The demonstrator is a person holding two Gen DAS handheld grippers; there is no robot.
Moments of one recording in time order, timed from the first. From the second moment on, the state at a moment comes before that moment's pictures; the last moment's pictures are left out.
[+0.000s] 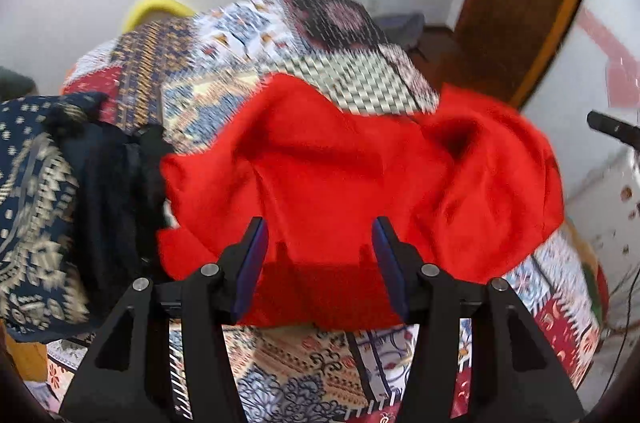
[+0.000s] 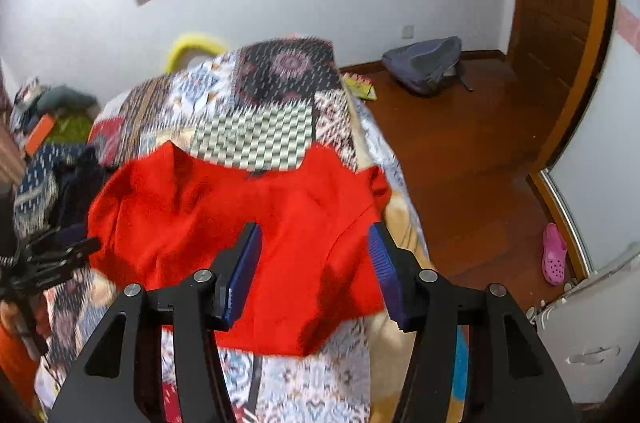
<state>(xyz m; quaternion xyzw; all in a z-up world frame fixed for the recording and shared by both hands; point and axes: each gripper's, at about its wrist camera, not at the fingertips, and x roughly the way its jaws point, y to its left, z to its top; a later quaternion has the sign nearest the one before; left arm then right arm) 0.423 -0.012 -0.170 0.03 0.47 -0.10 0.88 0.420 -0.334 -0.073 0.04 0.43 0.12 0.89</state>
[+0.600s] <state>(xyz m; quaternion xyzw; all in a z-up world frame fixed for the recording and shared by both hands) 0.449 0.010 -0.250 0.05 0.48 -0.05 0.87 0.442 -0.284 -0.172 -0.04 0.50 0.13 0.85</state>
